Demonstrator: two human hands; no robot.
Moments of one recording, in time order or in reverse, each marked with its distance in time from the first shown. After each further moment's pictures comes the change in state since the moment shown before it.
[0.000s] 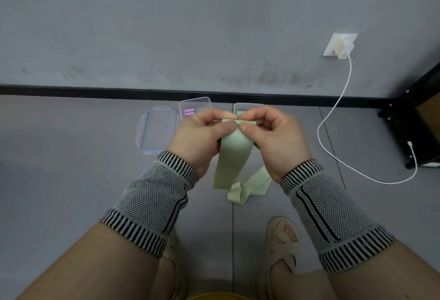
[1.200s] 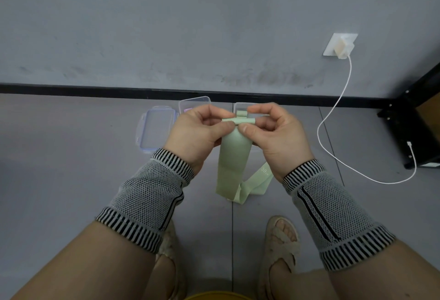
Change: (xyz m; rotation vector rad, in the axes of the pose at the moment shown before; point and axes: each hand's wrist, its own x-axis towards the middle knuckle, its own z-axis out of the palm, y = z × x) left_hand -0.003 0.006 -0.004 0.123 0.008 0.093; right_hand 0.001 0.004 -0.007 -0.012 -0.009 0.020
